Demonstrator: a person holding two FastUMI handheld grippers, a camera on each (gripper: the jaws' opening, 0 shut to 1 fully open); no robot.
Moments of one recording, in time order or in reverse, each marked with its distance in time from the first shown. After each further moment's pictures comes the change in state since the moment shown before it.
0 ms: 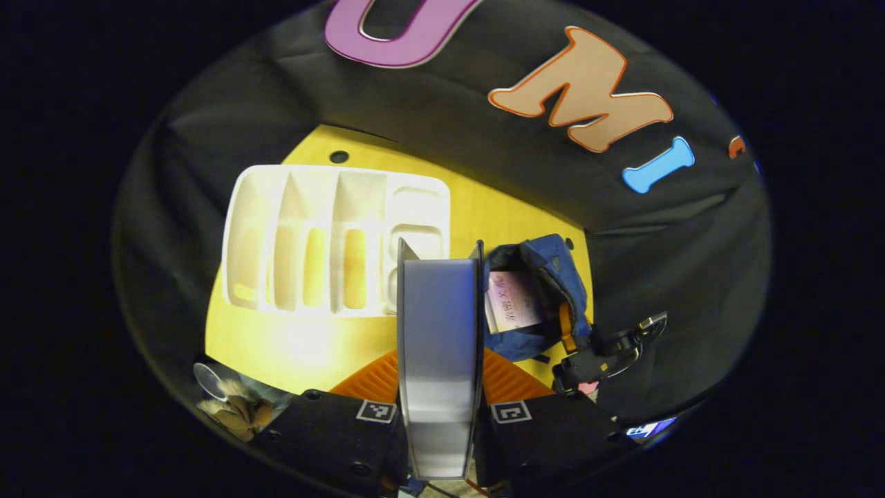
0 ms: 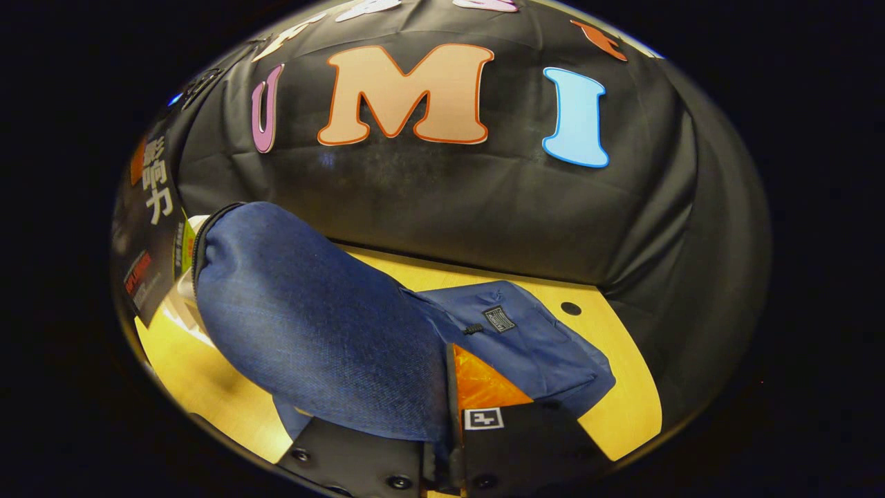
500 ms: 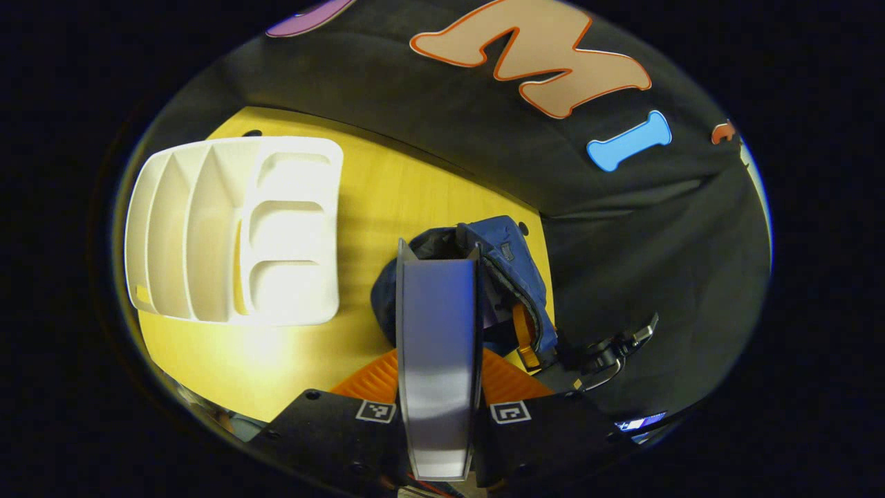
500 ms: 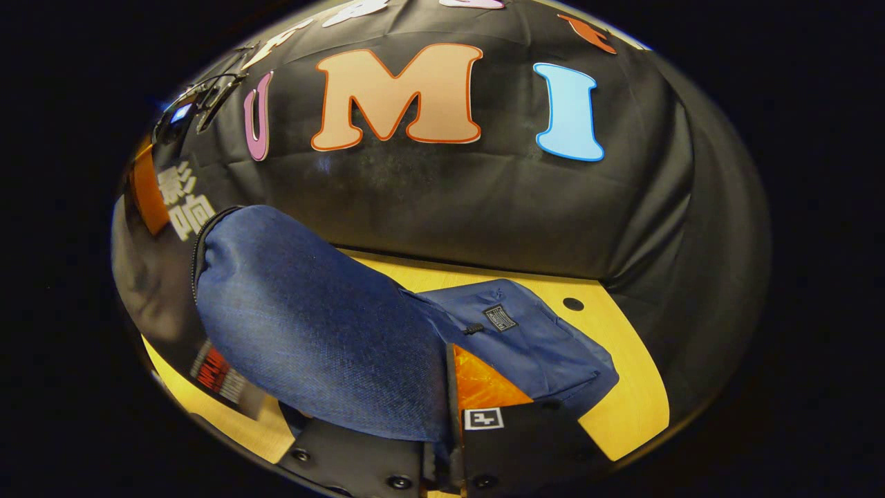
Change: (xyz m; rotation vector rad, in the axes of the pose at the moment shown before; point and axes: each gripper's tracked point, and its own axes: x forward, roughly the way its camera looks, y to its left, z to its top) left arm 0.114 -0.092 -0.016 0.015 0.038 -0.191; right arm -0.002 -0.003 0.001 0.037 0.006 0.006
